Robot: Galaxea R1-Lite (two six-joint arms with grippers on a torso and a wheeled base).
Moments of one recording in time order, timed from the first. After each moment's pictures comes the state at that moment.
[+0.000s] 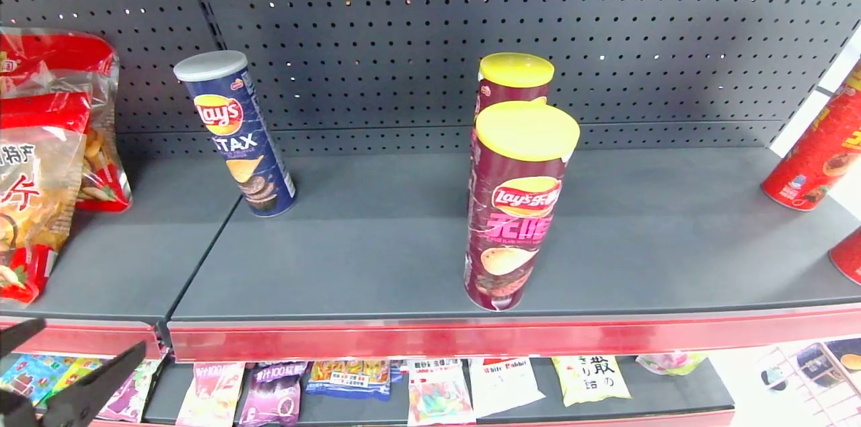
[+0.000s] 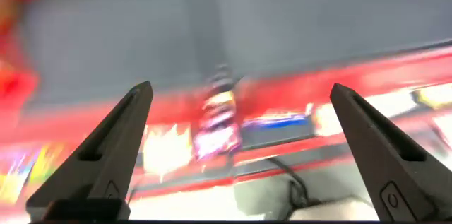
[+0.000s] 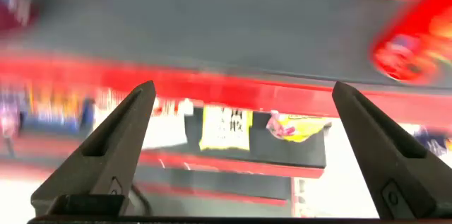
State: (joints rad) left arm -0.26 0.74 -0.36 -0.02 0.16 -0.01; right arm 0.14 0.55 -0.46 0.12 -0.08 -0.02
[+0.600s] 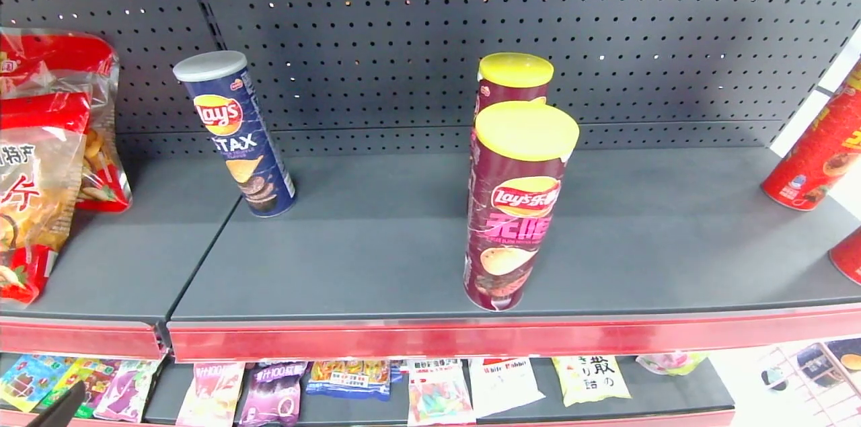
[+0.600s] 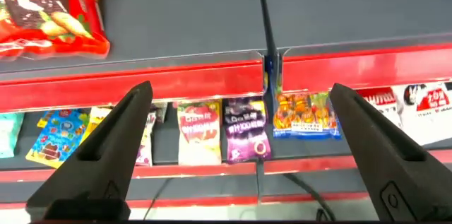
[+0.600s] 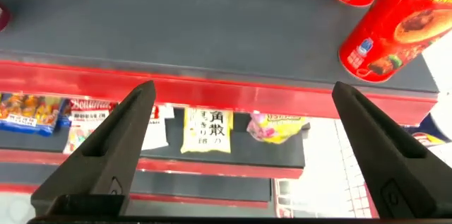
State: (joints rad) left arm -0.19 0.51 -0.26 -0.01 0.20 0.05; right arm 0.11 0.53 -0.46 0.13 -0.10 -0.10
